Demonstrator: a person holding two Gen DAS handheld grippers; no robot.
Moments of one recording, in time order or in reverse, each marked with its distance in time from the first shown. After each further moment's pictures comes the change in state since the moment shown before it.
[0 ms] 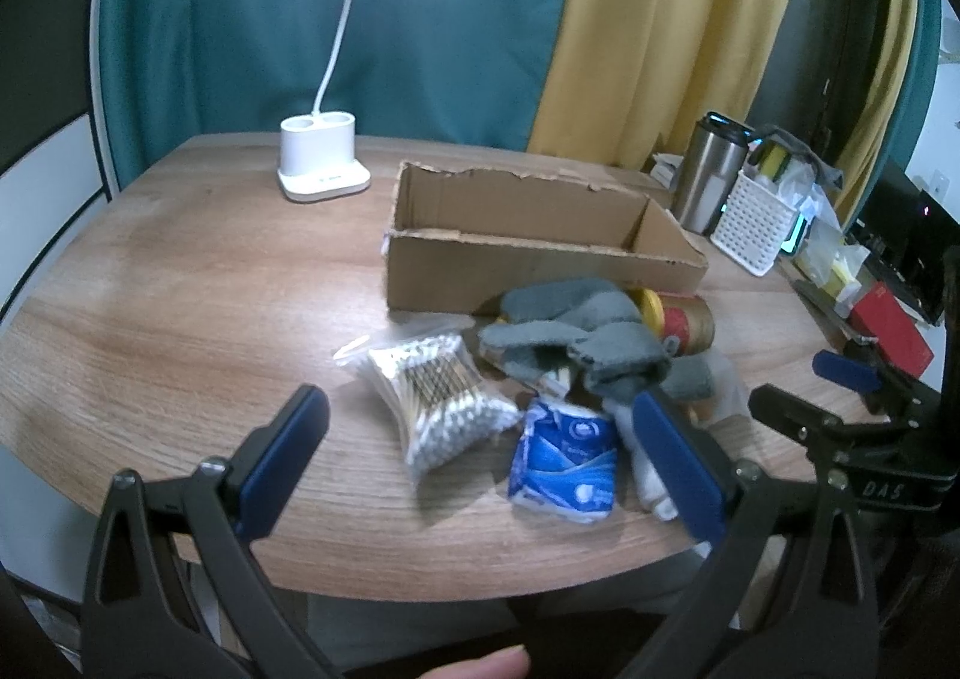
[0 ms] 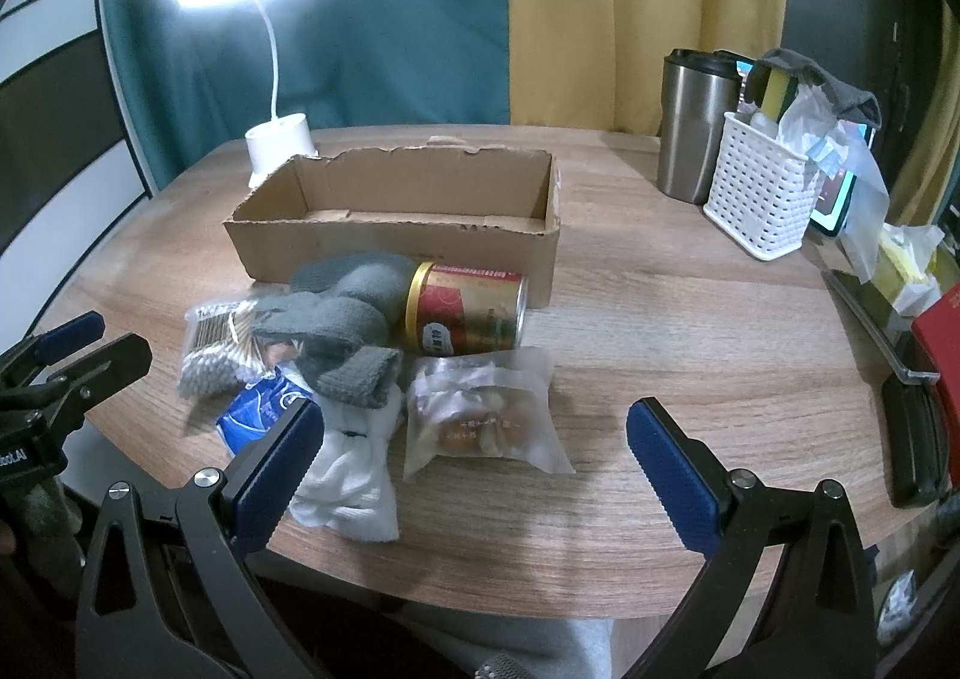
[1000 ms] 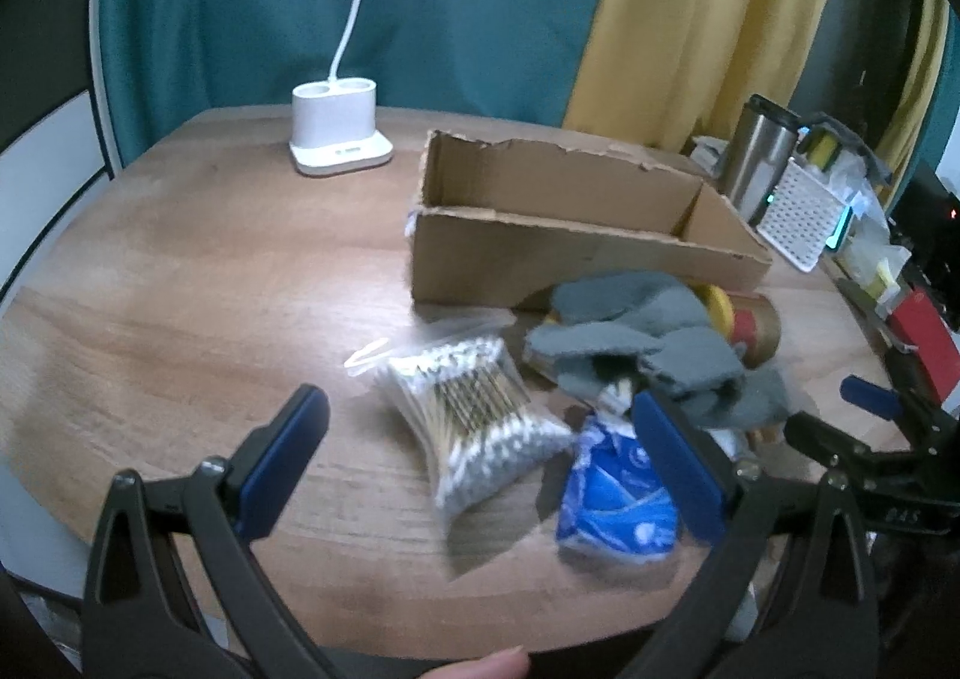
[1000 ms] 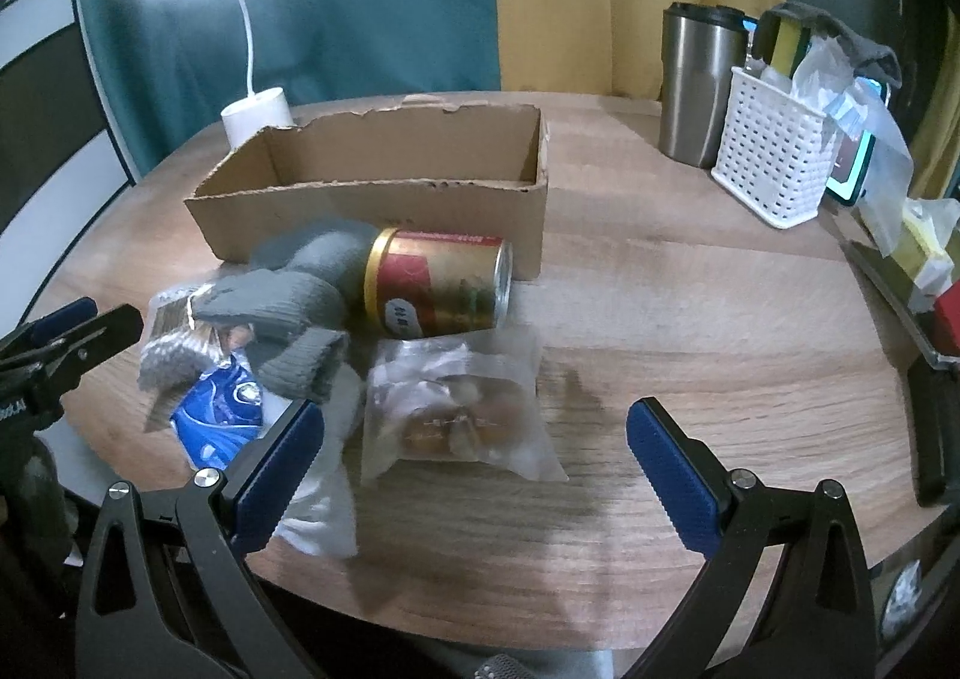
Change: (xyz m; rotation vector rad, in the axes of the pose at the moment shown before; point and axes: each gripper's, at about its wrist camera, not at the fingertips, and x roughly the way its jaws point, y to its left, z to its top) left arm 0.045 0.014 0.005 -0.029 0.059 0.061; right arm 0.038 -0.017 -0.007 0.026 0.065 0.007
